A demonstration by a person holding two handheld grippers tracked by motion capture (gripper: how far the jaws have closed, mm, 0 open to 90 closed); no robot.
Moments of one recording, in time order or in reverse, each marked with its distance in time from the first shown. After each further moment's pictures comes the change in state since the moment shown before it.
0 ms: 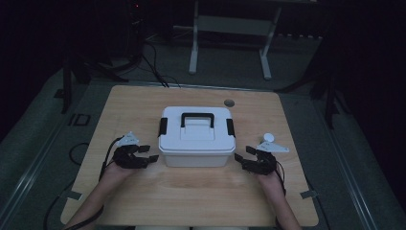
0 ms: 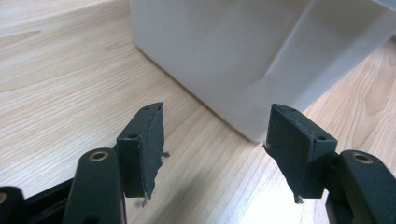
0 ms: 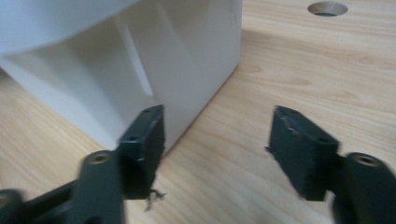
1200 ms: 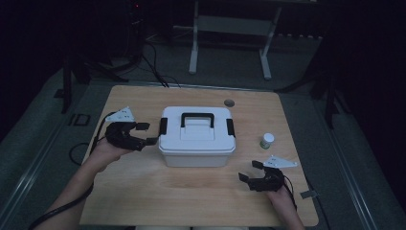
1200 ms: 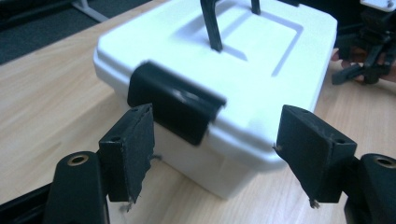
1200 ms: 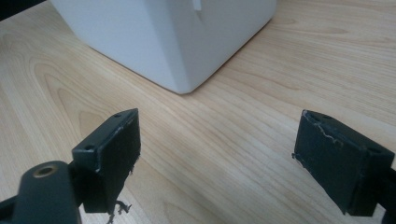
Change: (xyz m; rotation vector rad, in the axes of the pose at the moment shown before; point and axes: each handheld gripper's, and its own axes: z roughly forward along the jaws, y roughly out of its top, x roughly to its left) left arm -0.007 0.092 -0.049 -0.051 -0.104 0.159; right arm 0.002 -0.038 -0.031 0.046 0.123 -0.030
